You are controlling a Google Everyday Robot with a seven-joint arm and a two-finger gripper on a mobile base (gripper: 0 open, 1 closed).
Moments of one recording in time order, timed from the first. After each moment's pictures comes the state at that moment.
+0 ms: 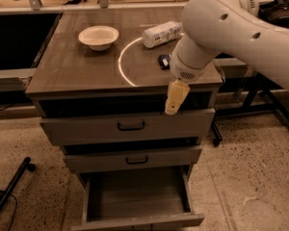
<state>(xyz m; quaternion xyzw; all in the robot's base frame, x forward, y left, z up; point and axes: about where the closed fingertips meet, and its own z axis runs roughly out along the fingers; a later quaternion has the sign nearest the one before) 0.603 -0.087 0.838 -0.63 0.74 -0.06 0.22</state>
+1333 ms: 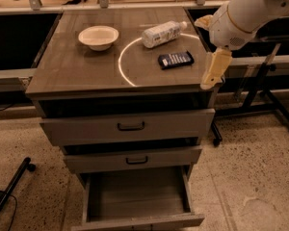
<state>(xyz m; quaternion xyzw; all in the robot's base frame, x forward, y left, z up) 0.612 -0.158 0.921 -0.70 0.66 -0.03 0.27</state>
